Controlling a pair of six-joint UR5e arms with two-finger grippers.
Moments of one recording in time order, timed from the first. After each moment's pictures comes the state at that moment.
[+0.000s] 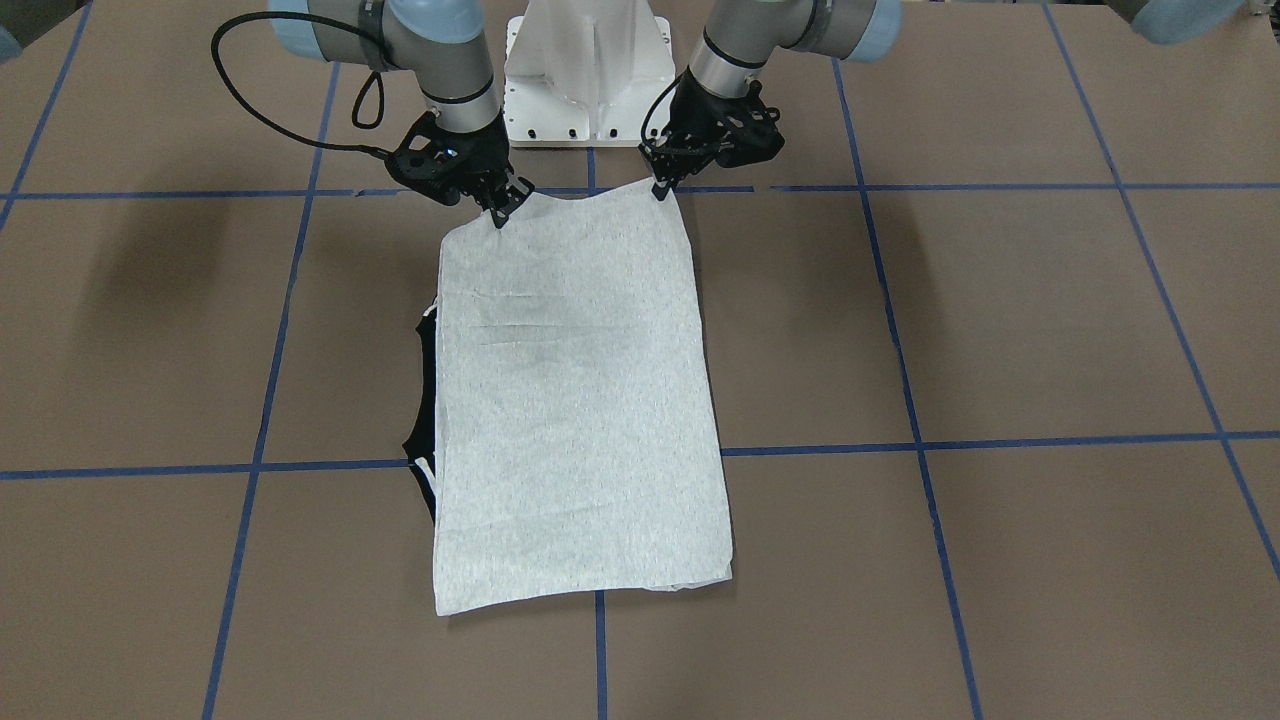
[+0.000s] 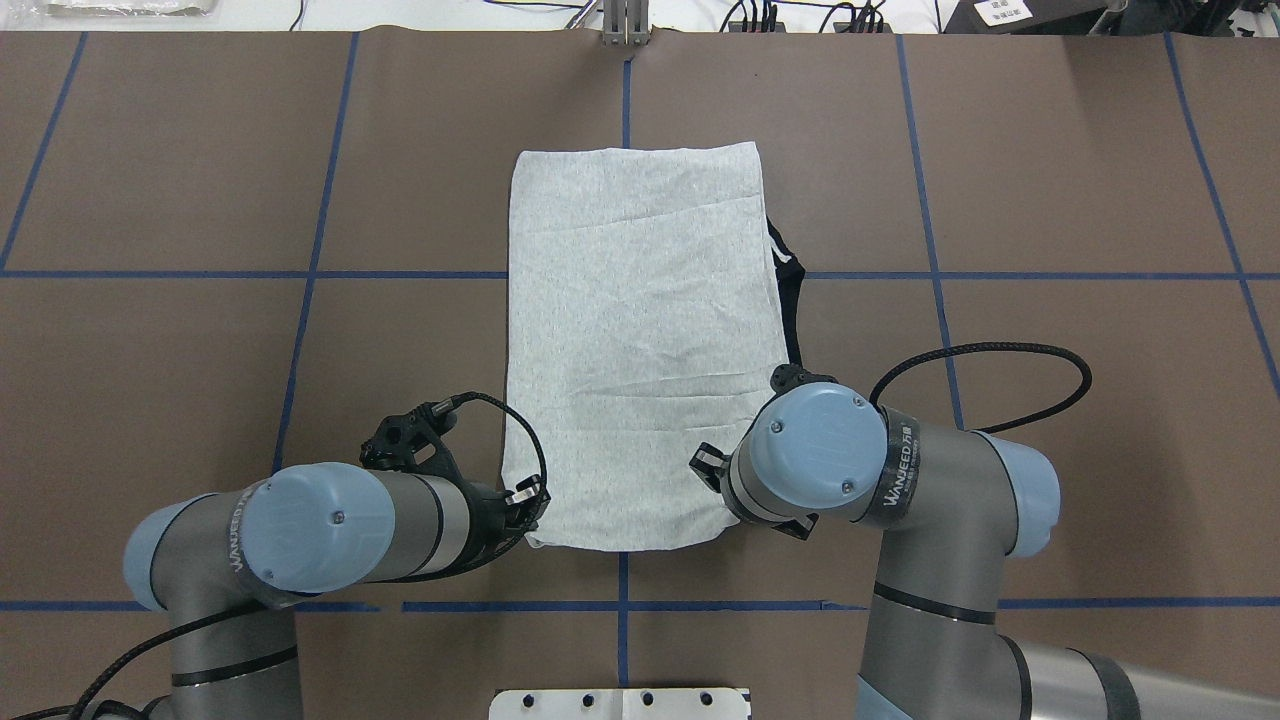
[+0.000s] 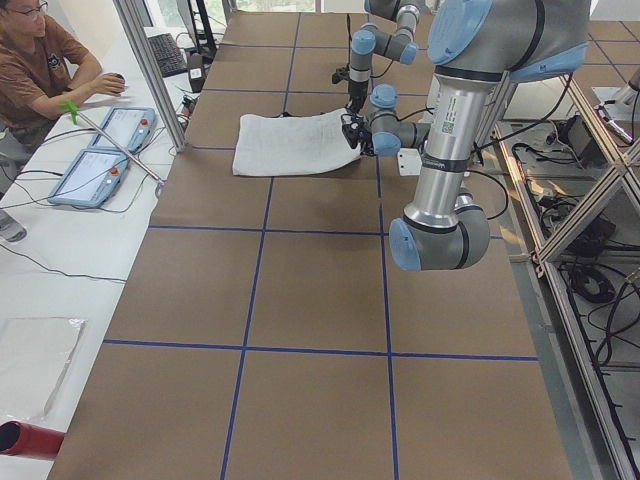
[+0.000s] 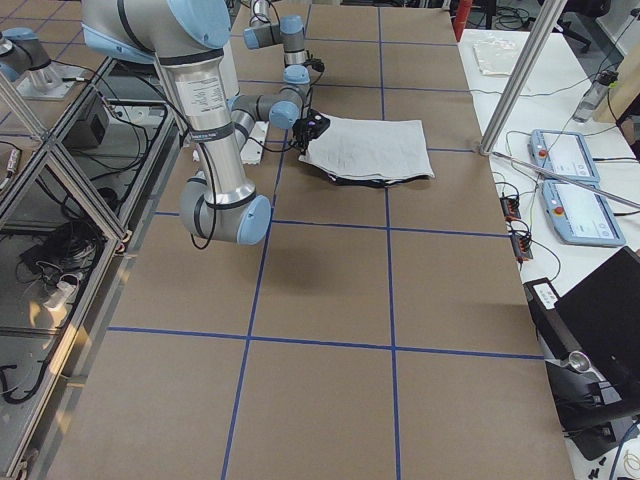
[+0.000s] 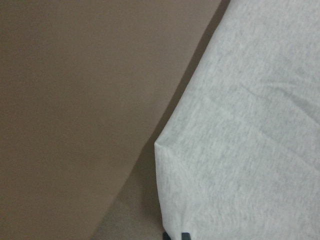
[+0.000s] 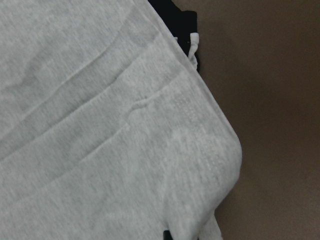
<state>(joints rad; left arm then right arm) -0.23 -1.94 -2.03 -1.87 -1.66 -1.93 0.31 -1.14 1.98 -1.60 1.76 1.93</state>
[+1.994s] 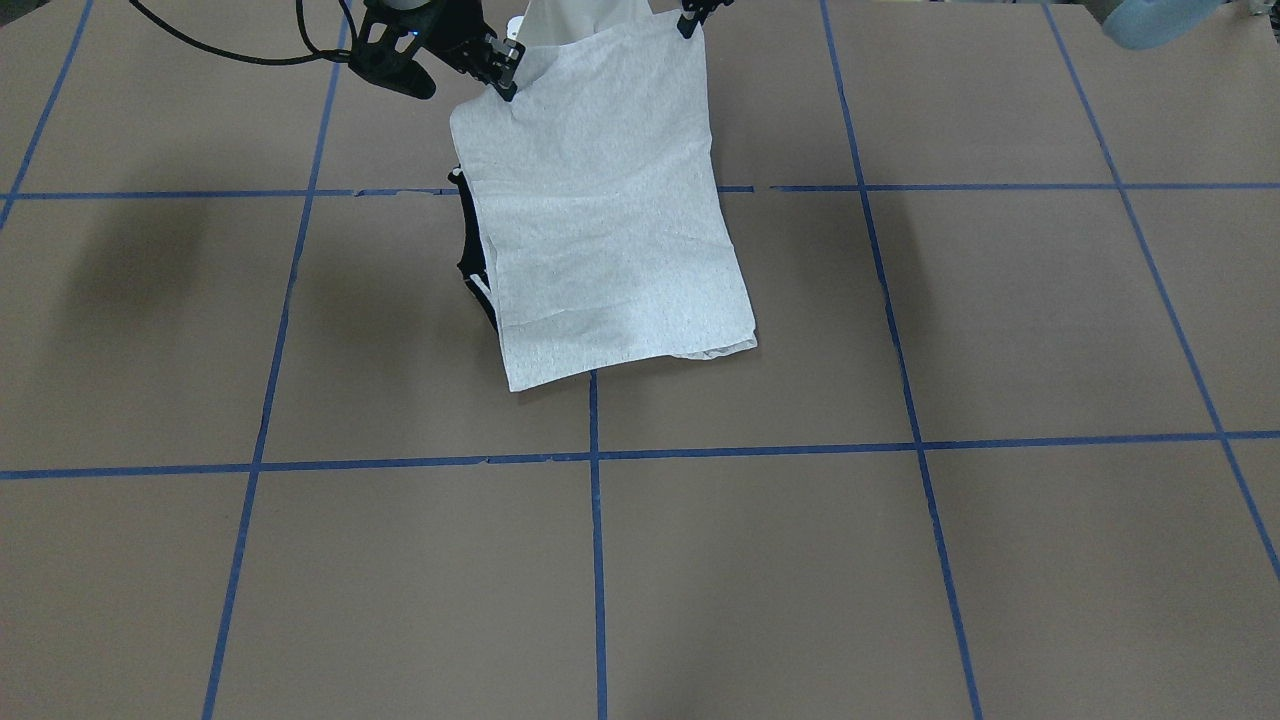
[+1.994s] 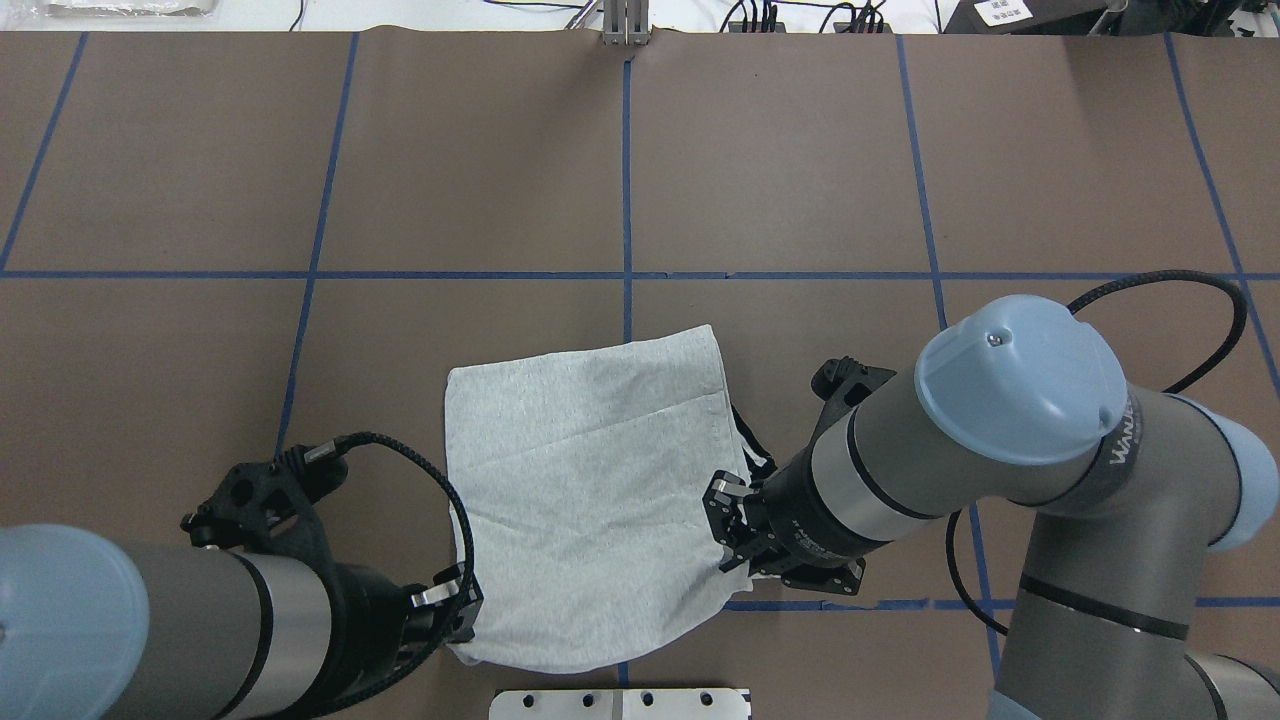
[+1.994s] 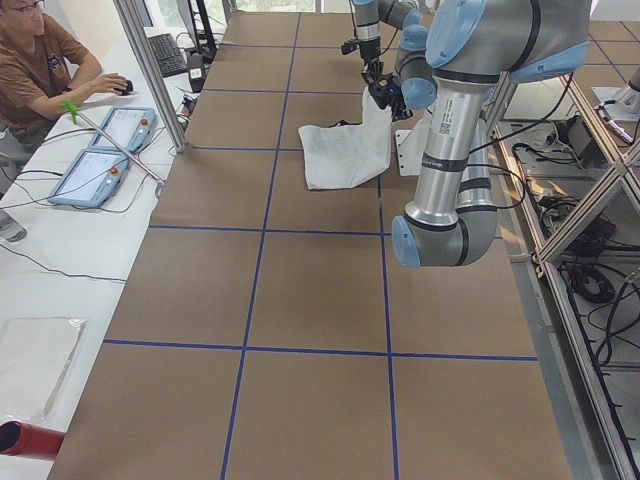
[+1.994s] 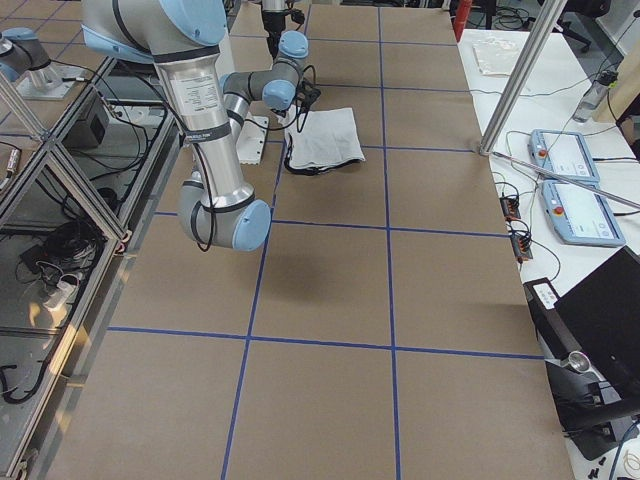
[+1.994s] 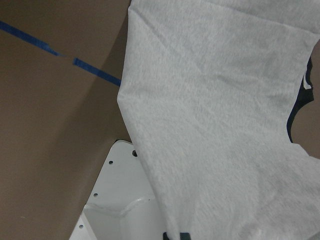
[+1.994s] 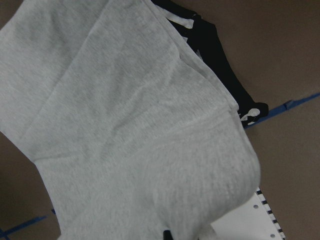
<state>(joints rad) -0.21 -1.97 -2.45 -1.38 -1.71 -1.96 0.43 -1.15 2.20 -1.60 2.11 1.90</state>
